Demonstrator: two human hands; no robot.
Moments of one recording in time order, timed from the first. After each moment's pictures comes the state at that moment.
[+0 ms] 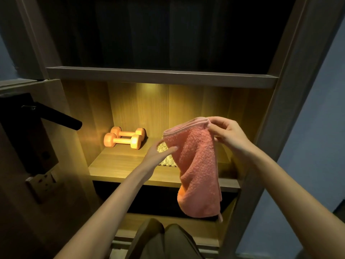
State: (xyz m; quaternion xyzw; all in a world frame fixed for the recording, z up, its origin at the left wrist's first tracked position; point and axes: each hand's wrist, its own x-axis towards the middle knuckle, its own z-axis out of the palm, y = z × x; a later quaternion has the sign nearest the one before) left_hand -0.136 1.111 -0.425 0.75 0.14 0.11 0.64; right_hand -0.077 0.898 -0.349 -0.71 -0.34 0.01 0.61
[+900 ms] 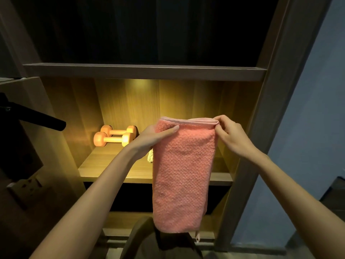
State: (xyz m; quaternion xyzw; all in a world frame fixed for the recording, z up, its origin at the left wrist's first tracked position) left_hand -0.124 1.108 -0.372 0.77 -0.03 0.04 0.64; right_hand -0.055 0.868 -0.373 -0.86 -0.29 -0.16 0.40
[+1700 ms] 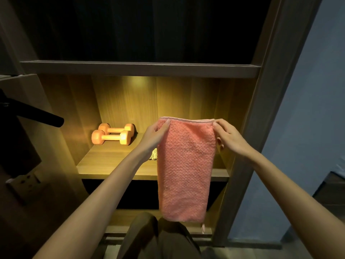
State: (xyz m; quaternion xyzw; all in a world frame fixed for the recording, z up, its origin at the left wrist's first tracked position) left_hand -0.126 1.082 -0.389 0.75 0.04 0.14 0.64; right_hand -0.059 0.854 -0.386 -0.82 -0.28 -0.04 0.49
